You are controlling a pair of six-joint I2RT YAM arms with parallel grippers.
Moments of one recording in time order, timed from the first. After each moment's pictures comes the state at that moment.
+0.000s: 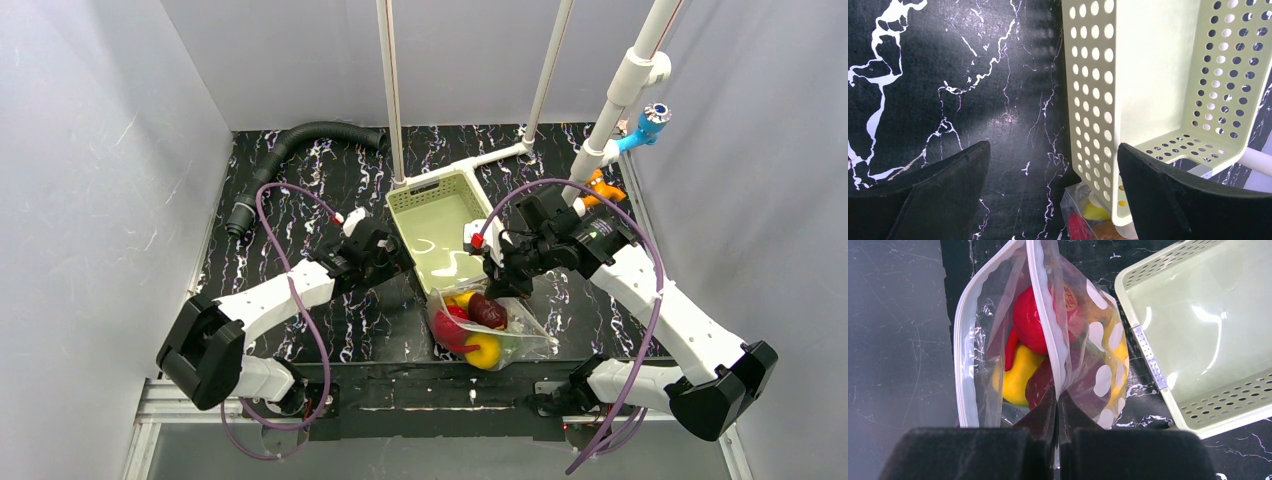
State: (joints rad) left arm -0.68 1.33 0.80 -0.35 -0.20 -1.00; right arm 0.67 1.16 1.23 -1.11 -0.66 -0.63
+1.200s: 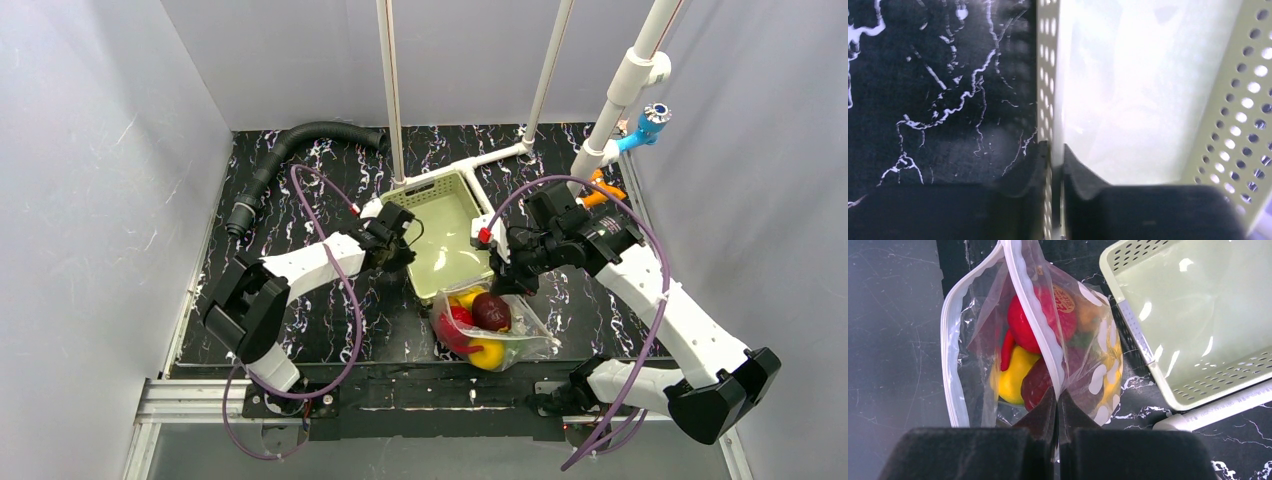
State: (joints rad) left arm -0.68 1.62 1.01 -0.40 -0.22 -1.08; right arm 0.62 1.15 1.24 -1.14 -0.67 -0.64
